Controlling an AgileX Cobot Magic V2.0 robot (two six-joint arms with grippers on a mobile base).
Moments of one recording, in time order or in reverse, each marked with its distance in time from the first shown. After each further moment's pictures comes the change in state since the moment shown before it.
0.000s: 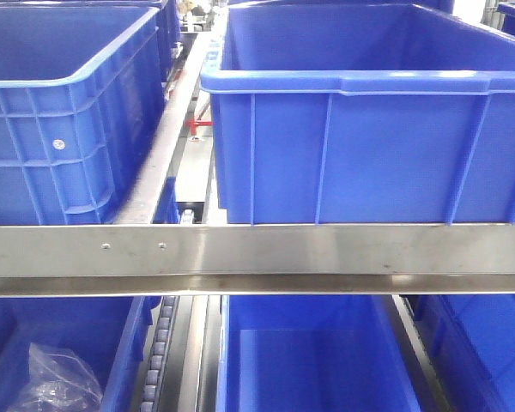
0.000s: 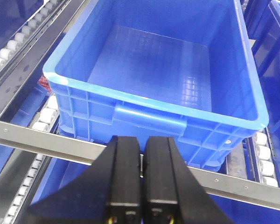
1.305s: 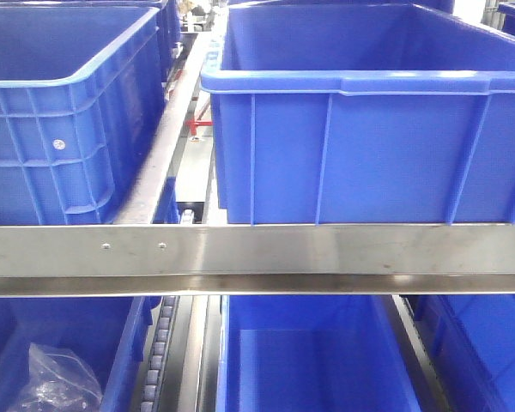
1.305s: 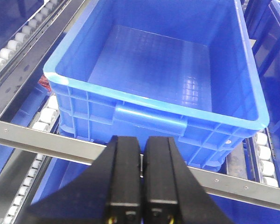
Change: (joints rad) left arm 0.000 0.000 0.000 0.000 0.000 0.000; right arm -0.004 -0.252 0.421 0.000 -0.285 0.000
